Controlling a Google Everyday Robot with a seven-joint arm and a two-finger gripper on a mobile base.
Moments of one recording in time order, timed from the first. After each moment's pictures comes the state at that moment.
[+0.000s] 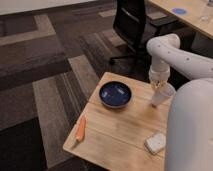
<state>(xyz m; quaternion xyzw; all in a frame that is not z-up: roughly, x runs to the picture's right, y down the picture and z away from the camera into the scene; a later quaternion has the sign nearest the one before) 0.250 -0.020 0.767 -0.20 0.31 0.64 0.67</state>
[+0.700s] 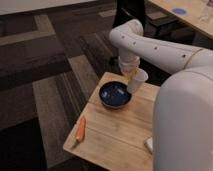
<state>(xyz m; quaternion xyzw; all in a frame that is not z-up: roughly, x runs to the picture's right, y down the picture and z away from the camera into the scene) 0.119 -0.066 0.735 -0.19 0.23 0.46 0.83</state>
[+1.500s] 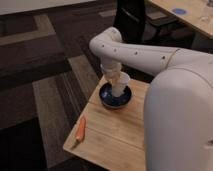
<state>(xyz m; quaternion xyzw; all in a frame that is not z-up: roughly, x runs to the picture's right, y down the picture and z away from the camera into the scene) 0.042 -0.036 0.772 -0.22 0.17 0.33 0.90</state>
